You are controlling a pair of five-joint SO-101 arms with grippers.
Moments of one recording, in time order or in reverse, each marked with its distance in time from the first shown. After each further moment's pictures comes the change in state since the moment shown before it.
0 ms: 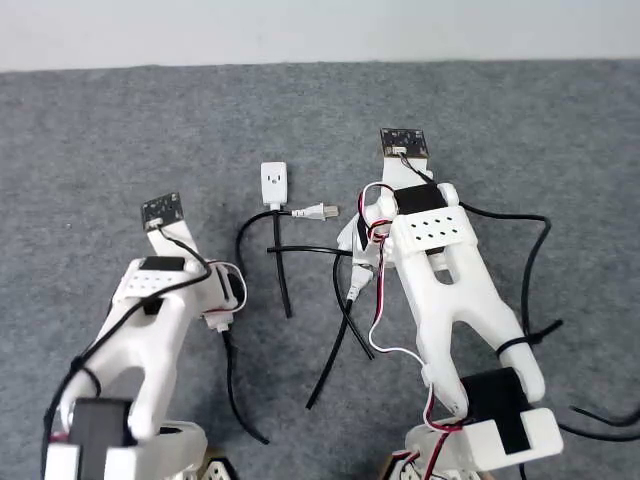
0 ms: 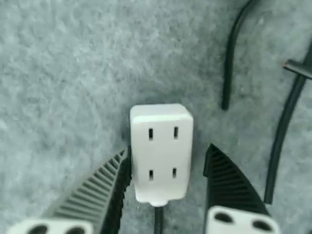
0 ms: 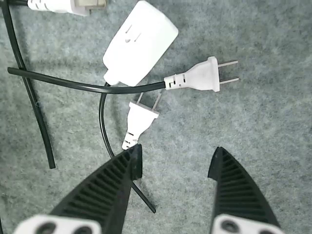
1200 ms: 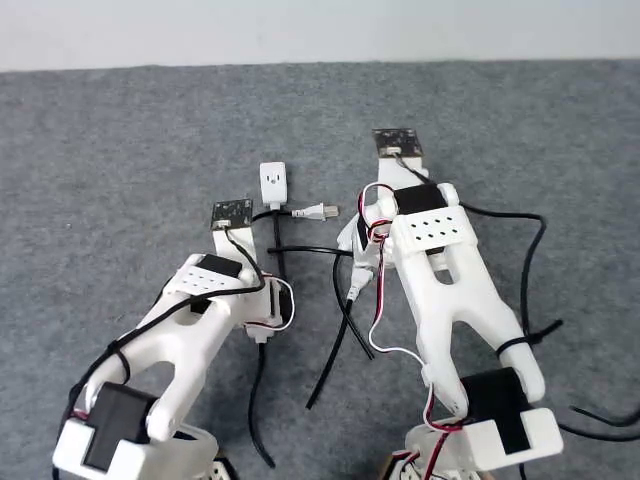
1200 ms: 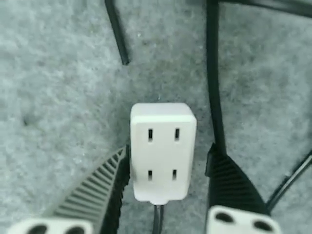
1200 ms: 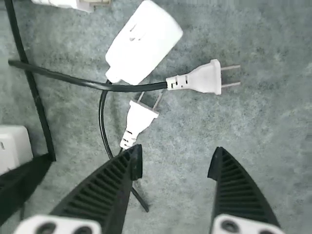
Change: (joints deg) left arm 15.5 2.4 -2.1 2.6 -0.1; right arm 0.0 0.0 0.0 -0.3 7.9
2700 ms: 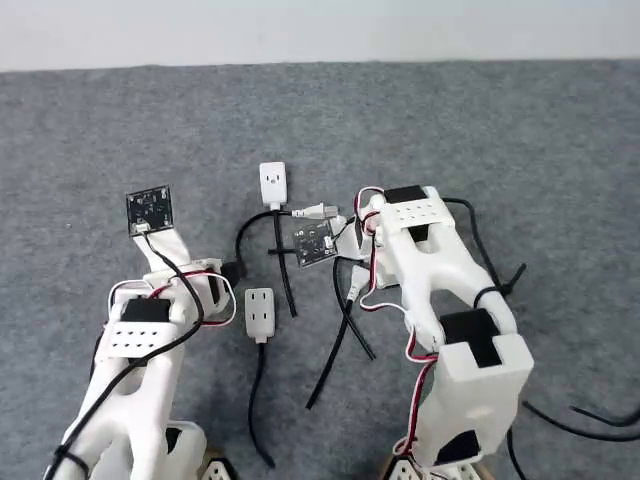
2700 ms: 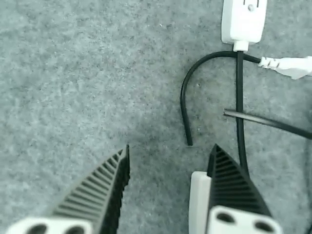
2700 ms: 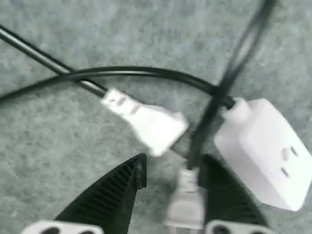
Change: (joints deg) left arm -16.5 -27.9 18.0 -17.1 -9.8; right arm 2.5 21.8 -5.1 -9.8 98.3
